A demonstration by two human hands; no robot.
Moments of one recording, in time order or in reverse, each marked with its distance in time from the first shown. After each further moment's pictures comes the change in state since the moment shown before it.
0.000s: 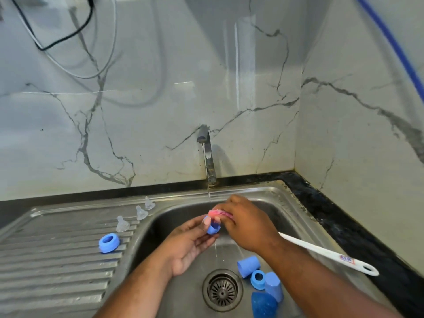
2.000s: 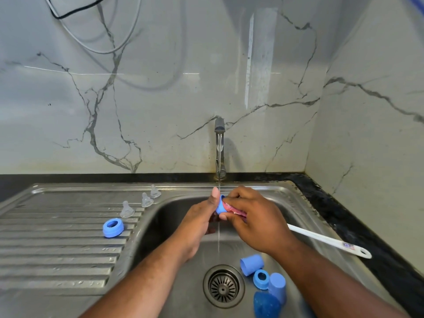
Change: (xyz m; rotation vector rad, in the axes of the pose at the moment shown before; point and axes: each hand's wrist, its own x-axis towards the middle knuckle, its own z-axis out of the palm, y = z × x) left_hand 0.000 0.010 0.011 0.462 -0.055 0.274; right_hand 0.003 0.003 0.009 -0.068 0.189 -0.248
